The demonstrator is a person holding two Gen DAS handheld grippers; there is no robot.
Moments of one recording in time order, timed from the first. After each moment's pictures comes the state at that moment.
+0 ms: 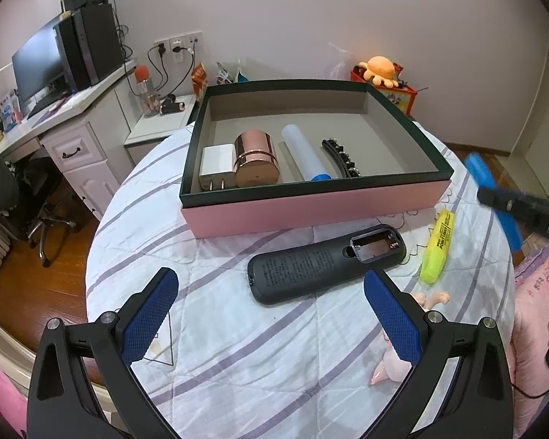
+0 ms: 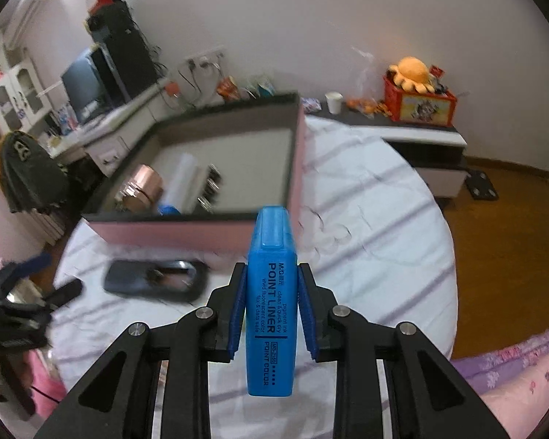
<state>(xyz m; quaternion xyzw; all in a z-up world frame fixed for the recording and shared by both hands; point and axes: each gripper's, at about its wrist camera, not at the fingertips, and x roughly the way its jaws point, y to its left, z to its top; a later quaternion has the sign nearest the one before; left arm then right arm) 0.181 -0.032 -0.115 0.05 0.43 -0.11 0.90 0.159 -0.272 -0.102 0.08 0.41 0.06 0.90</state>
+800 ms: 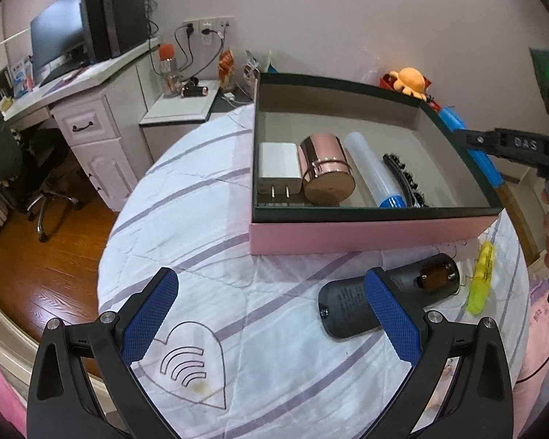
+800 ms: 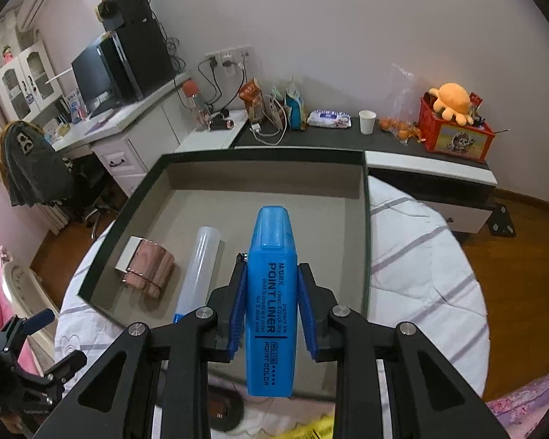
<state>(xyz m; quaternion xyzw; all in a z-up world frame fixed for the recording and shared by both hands) 0.229 0.021 -0.137 0.00 0.45 -0.08 0.89 0.285 -0.227 -0.093 0.05 0.43 0.09 0.90</state>
